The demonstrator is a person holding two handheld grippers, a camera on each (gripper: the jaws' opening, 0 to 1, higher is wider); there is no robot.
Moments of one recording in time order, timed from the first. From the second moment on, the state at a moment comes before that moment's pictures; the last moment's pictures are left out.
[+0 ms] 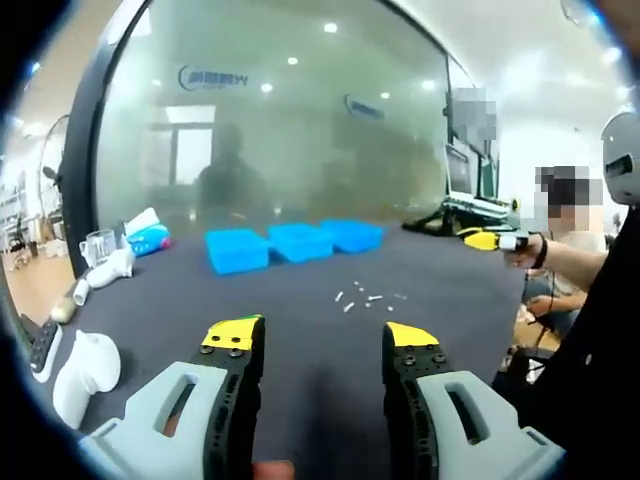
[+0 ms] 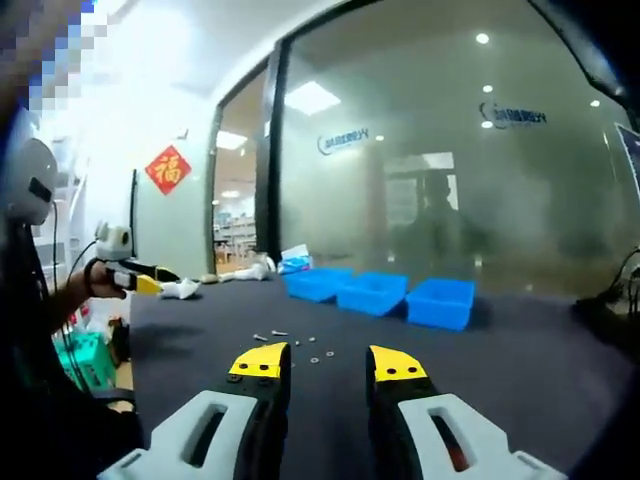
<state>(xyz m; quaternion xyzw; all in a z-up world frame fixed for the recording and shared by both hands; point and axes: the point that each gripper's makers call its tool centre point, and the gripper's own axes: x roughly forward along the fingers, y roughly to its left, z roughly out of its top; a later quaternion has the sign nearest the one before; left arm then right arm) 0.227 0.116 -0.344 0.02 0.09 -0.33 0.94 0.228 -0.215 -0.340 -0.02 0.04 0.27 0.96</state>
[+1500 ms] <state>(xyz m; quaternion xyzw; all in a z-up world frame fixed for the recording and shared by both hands) 0.219 0.109 -0.355 0.02 0.11 -0.36 0.92 0.269 -0.103 -0.361 -0.23 0.21 0.50 0.81</state>
